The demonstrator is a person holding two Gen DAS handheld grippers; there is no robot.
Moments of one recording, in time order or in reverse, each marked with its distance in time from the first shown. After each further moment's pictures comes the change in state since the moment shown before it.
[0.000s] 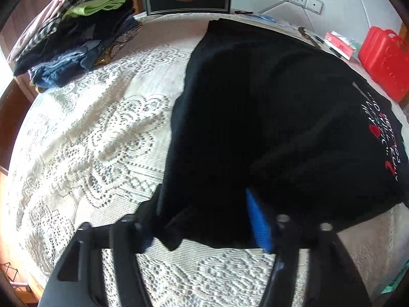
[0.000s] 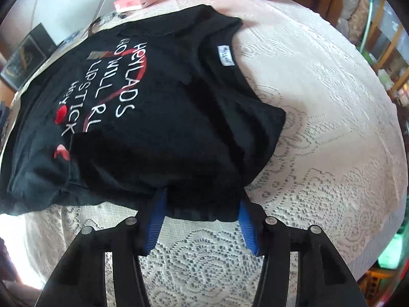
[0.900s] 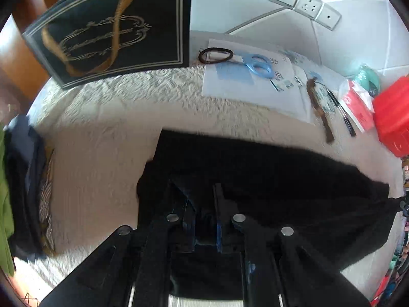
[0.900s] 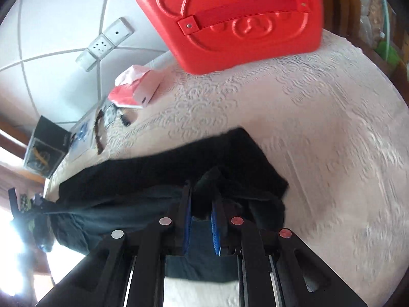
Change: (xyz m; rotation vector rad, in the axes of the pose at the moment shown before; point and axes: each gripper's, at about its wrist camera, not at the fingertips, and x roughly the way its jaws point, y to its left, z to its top) left arm 0.123 -0.054 0.372 0.062 0.166 -0.093; right arm 0.026 0.004 0.263 0.179 -0.057 0.236
